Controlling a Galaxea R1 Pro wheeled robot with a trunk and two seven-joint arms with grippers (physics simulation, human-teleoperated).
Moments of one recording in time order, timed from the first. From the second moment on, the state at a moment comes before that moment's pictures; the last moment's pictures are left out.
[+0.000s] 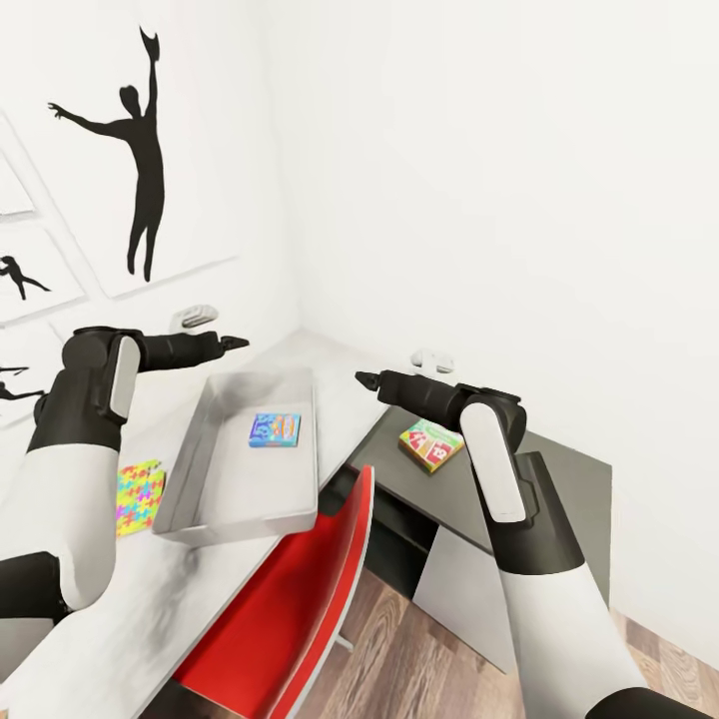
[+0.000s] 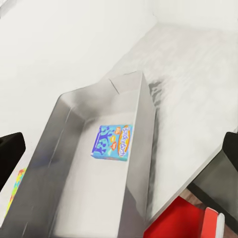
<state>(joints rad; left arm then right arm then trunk) -1.15 0.16 0.19 -1.05 0.06 1.01 -0.51 -0.80 0.16 0.16 -1.56 -0.63 0.96 -0.20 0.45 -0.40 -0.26</state>
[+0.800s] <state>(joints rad) -1.04 0.16 0.20 -1.20 0.06 1.02 -0.51 -0.80 0.16 0.16 -1.56 -0.63 0.96 -0.20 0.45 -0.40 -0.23</state>
